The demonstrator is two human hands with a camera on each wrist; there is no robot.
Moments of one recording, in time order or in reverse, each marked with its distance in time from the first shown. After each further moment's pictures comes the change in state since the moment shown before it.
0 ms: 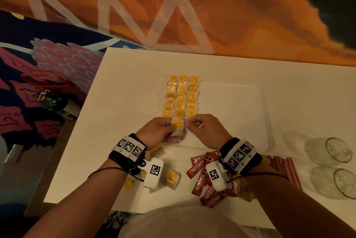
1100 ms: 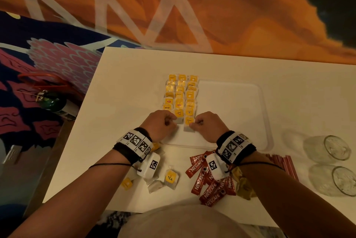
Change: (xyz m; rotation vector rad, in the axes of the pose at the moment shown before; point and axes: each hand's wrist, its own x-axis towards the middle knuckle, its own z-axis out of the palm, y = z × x) left_hand 0.024 0.007 -0.012 0.961 0.285 0.174; right_hand 0.023 0.024 -0.002 -0.213 -0.056 0.155
